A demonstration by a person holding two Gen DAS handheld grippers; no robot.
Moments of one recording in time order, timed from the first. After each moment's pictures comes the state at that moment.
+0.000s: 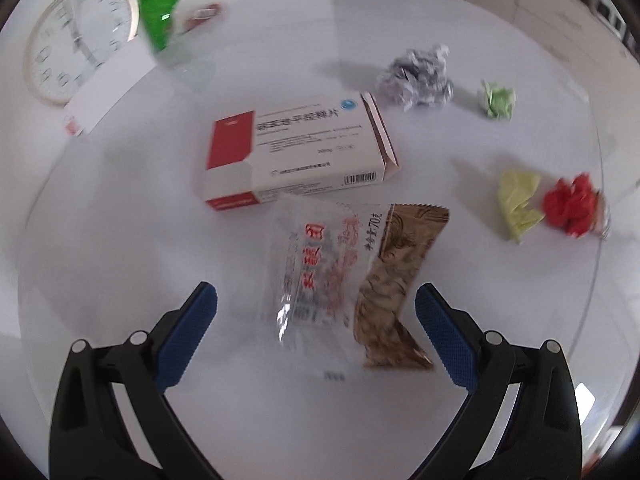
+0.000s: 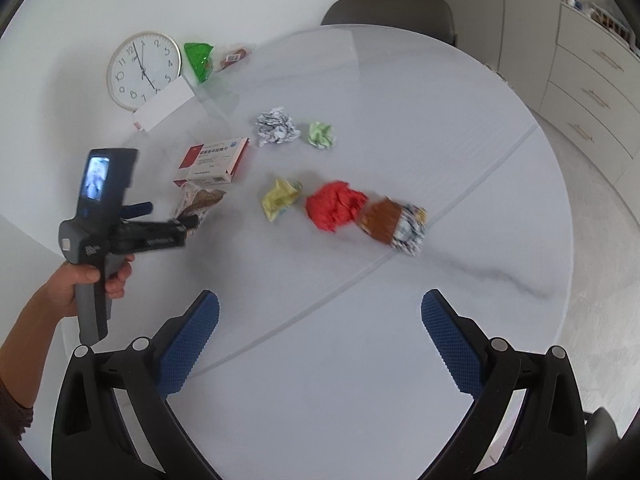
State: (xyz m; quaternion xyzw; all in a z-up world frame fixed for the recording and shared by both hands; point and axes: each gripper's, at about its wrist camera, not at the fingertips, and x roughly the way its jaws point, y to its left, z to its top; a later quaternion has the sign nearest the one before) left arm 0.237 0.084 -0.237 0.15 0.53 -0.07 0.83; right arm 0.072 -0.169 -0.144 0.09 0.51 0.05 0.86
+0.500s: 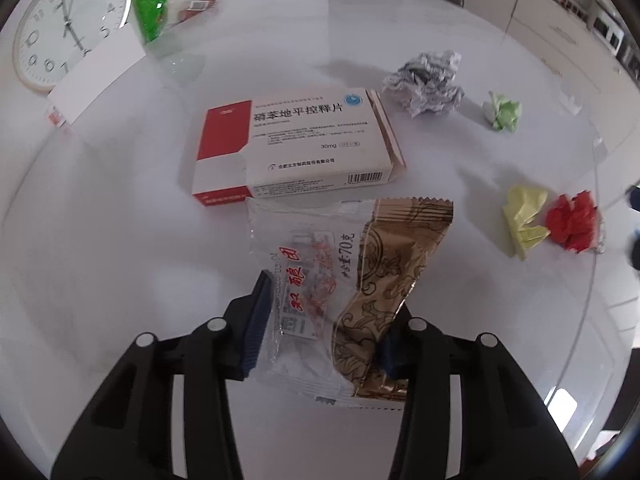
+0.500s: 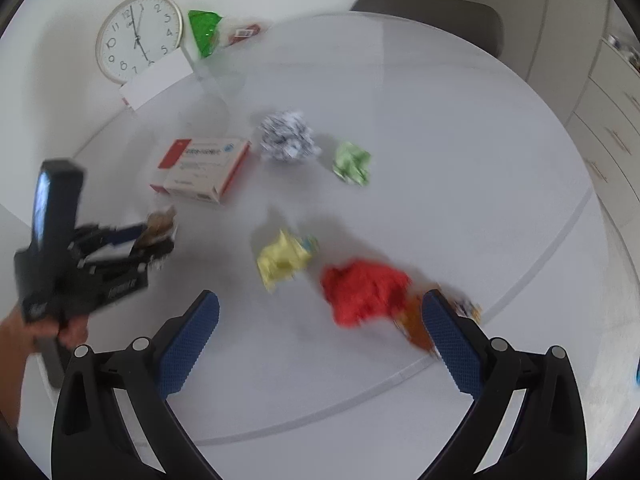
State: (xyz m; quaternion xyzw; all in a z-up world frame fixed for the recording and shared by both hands) left arm 0.243 0.097 -0.239 0.09 0.53 -0.09 0.84; right arm 0.182 -0.124 -0.181 0.03 0.52 0.08 0.85
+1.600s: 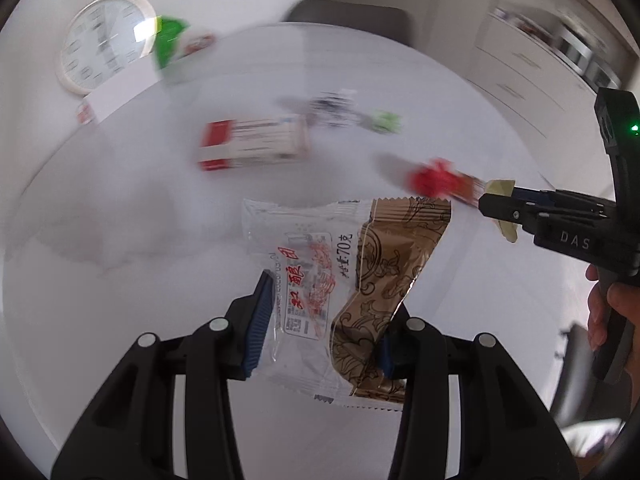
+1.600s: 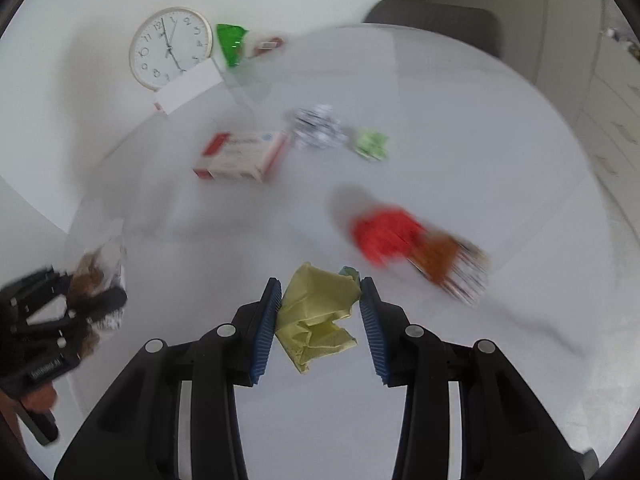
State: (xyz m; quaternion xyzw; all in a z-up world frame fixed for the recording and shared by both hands) left arm 0.086 0.066 -0.151 0.08 0.49 -0.14 0.86; right arm 0.094 -0.138 -0.158 0.06 0.50 0.09 0.86
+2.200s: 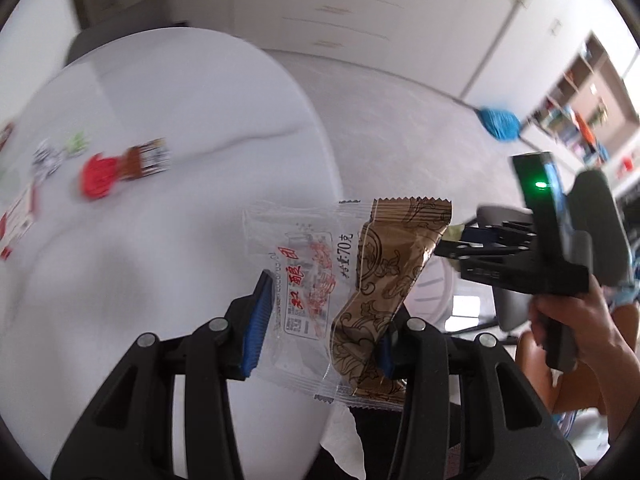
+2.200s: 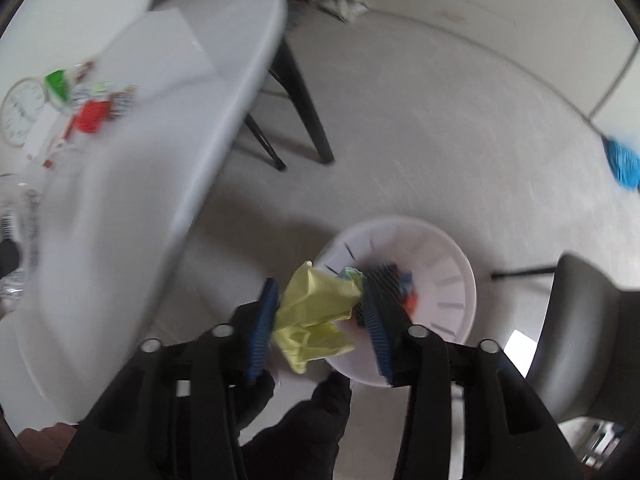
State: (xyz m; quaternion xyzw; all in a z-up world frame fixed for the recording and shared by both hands) left arm -0.045 -0.199 -0.183 0.19 0.51 -0.38 0.75; right arm -0.153 -0.387 -0.256 0.20 0.57 -0.14 0.79
